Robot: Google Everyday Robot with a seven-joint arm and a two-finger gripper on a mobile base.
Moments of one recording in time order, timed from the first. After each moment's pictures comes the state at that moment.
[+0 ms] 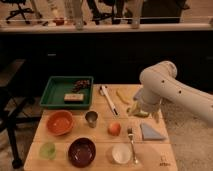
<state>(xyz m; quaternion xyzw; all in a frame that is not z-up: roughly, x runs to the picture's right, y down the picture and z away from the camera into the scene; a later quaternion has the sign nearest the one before) 0.184 0.135 0.668 -0.28 -0.23 -0.56 0.75</state>
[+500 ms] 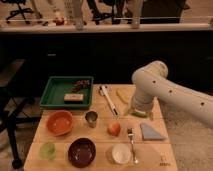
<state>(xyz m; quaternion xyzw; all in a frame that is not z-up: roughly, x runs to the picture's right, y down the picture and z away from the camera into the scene) 0.149 0.130 0.688 -0.27 -0.23 -0.59 0.72</state>
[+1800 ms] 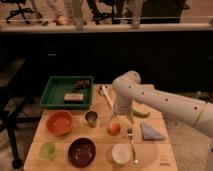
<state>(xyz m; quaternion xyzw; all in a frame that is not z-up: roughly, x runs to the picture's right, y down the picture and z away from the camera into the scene) 0.083 0.179 0.764 -0.28 -0.30 -0.61 0.68</state>
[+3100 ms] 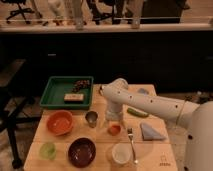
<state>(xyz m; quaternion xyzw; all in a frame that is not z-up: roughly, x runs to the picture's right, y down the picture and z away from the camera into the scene) 0.050 0.216 0.797 -0.31 -0.34 -0.62 0.63</state>
